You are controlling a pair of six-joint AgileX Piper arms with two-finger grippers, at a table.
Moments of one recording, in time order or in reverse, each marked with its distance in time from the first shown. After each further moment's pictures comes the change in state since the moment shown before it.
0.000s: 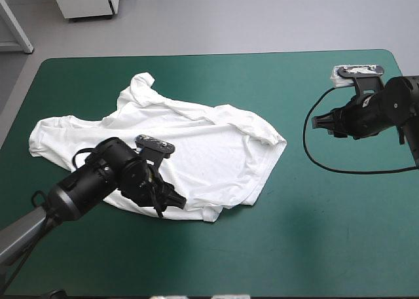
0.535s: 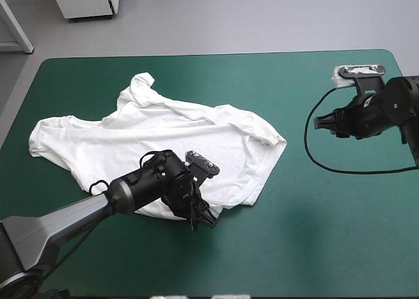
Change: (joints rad) left arm -0.155 0.236 -0.001 -0.031 -0.168 0.119; right arm 0.000 0.000 0.000 -0.028 0.000 0.000
